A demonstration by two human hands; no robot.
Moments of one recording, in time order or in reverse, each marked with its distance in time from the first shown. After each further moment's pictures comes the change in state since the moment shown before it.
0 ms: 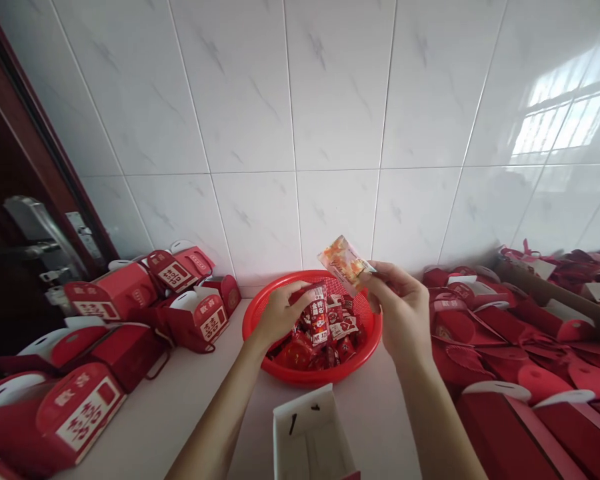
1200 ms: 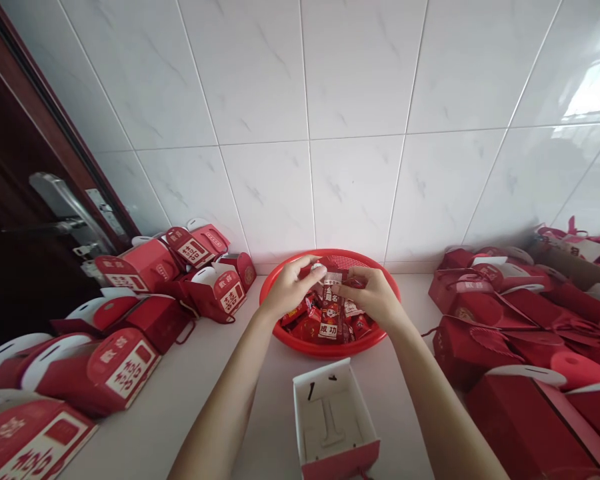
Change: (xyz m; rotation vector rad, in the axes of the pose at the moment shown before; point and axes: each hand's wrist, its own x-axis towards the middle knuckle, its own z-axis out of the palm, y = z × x) left_hand -0.007 0.013 -0.011 -0.250 -0.031 -0.113; right_hand 0.010 0.057 0.003 -0.285 -0.501 0.273
